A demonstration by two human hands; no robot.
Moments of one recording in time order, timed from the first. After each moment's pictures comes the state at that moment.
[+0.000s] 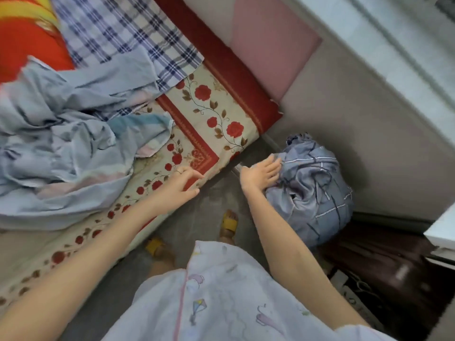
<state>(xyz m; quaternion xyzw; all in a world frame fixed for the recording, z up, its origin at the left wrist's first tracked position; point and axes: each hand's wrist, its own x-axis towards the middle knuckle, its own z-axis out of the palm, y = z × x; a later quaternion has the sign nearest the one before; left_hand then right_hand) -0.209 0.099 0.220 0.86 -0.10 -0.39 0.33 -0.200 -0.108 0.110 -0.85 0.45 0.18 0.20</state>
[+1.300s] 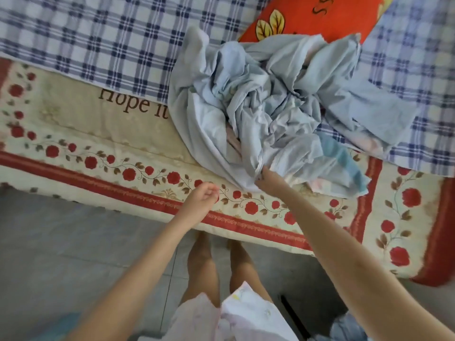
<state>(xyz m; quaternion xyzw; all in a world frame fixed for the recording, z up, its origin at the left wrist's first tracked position) -0.355 0.502 0.095 0.64 0.46 -0.14 0.60 -0.155 0.405 0.015 -0.82 -0.28 0.50 0.02</state>
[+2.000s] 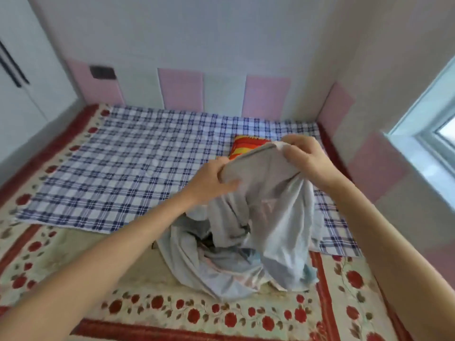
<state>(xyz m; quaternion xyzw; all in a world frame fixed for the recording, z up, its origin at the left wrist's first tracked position) -0.217 0.538 0.432 0.88 0.10 0.14 0.45 -0.095 0.352 0.517 -0.75 -0.44 0.15 0.47</state>
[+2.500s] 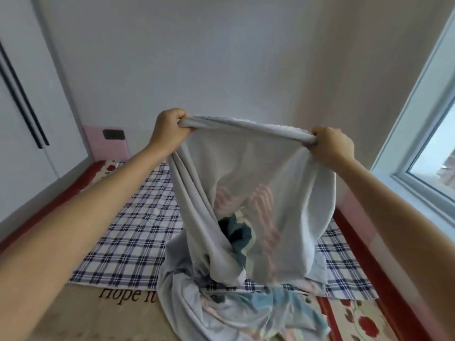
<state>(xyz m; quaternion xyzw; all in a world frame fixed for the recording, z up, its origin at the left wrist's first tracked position) -0.239 0.626 0.603 0.85 0.11 0.44 0.26 -0.028 0.339 0.596 -0.93 -0.26 -0.22 0.16</state>
